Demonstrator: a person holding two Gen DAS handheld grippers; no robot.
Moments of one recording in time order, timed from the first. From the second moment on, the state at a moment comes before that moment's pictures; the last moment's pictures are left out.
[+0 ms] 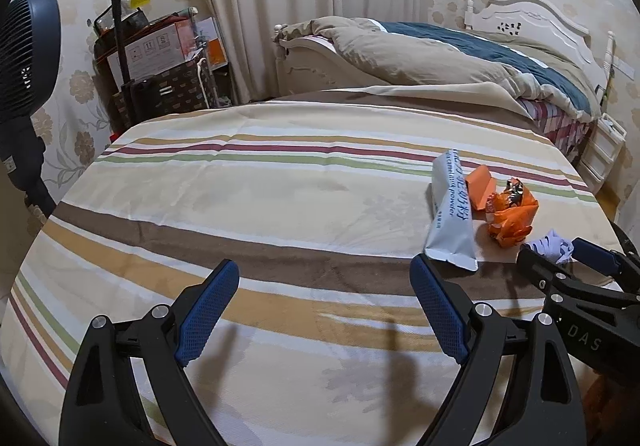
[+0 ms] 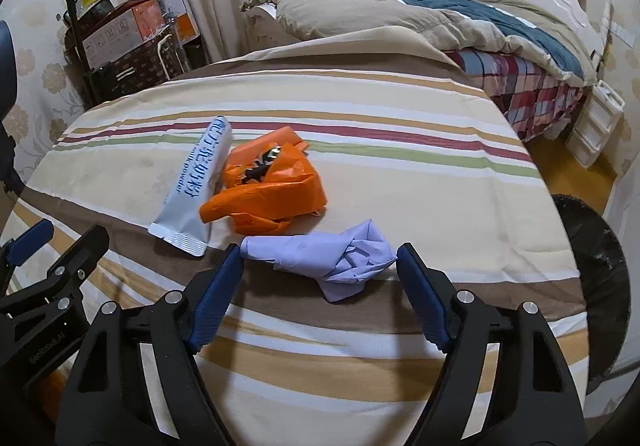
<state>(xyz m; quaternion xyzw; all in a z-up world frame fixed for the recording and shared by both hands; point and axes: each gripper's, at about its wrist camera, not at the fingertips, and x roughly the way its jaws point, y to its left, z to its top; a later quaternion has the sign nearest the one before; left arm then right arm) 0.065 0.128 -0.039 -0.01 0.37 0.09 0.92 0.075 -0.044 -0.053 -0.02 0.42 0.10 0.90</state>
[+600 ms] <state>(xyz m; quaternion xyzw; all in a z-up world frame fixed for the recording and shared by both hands) 0.099 0.091 -0.042 0.01 0.39 0.04 0.92 0.107 -0.121 -0.054 0.00 0.42 0.04 0.91</state>
